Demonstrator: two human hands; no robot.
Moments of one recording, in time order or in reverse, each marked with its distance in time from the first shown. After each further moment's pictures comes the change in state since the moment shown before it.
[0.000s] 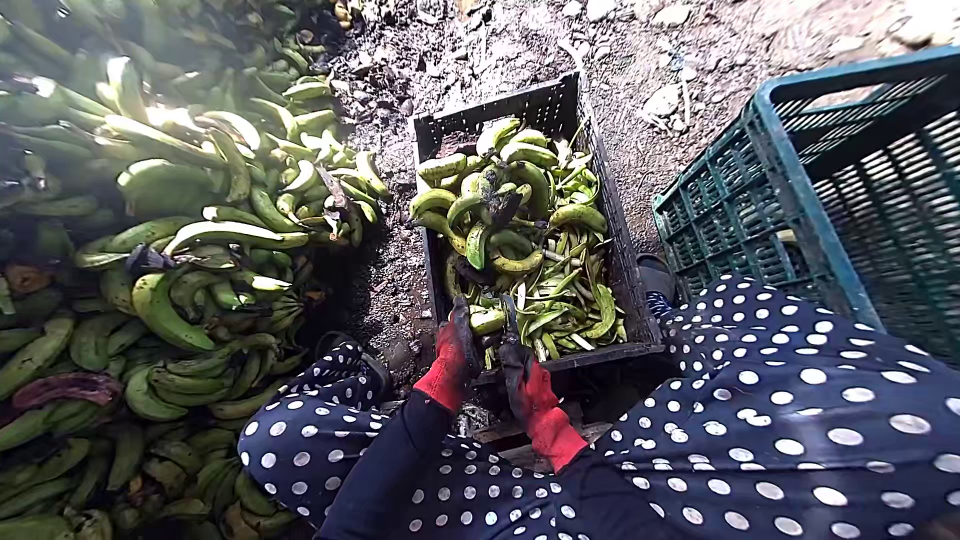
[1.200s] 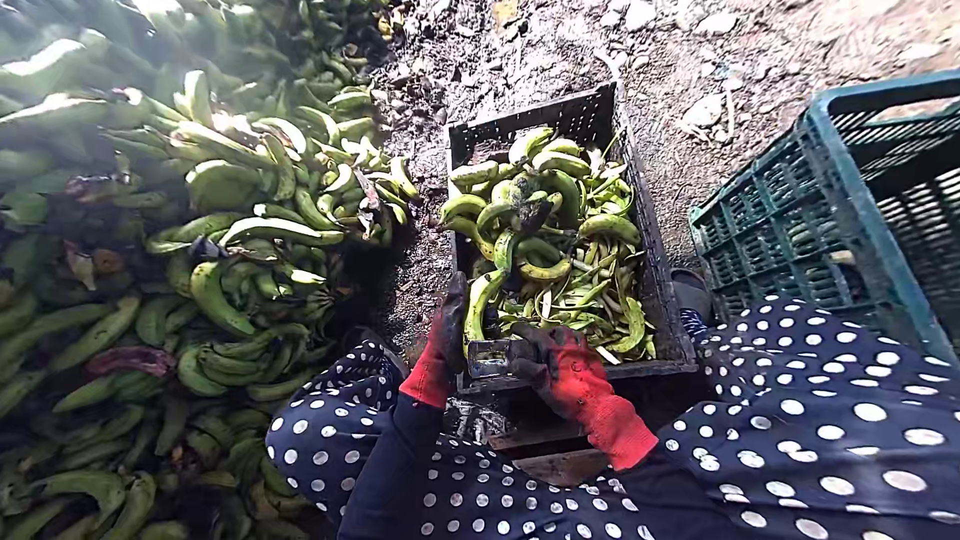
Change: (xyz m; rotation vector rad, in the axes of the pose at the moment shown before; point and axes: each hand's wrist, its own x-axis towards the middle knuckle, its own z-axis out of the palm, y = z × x) left_hand -0.021 0.041 -0.046 -0.195 -0.195 0.430; right_hand 0.018 -0.033 -0.058 -0.520 -0.170 -0.351
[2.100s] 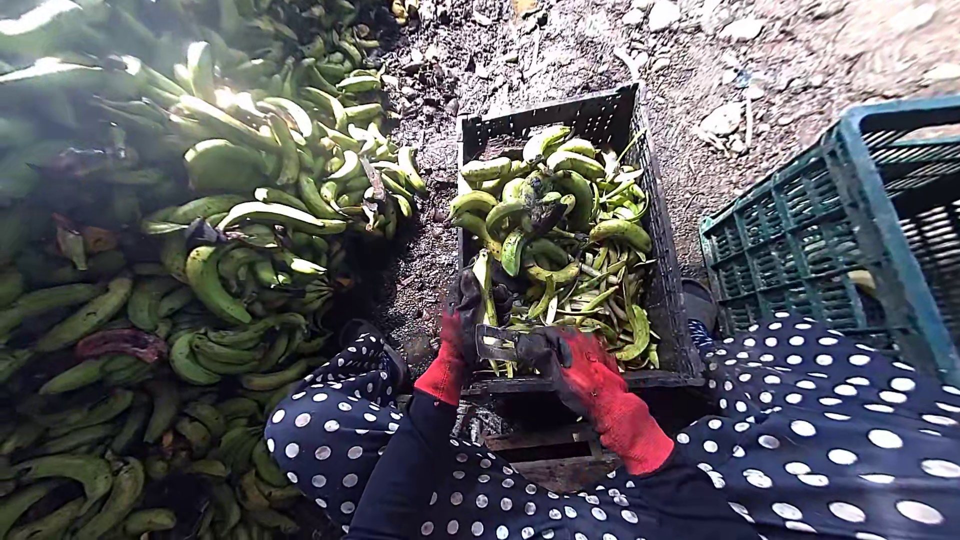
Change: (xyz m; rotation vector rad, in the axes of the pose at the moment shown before) left_hand 0.013 -0.019 0.008 -0.089 0.141 0.097; right_hand 0.008 -0.010 -0.027 0.031 -0.060 0.050
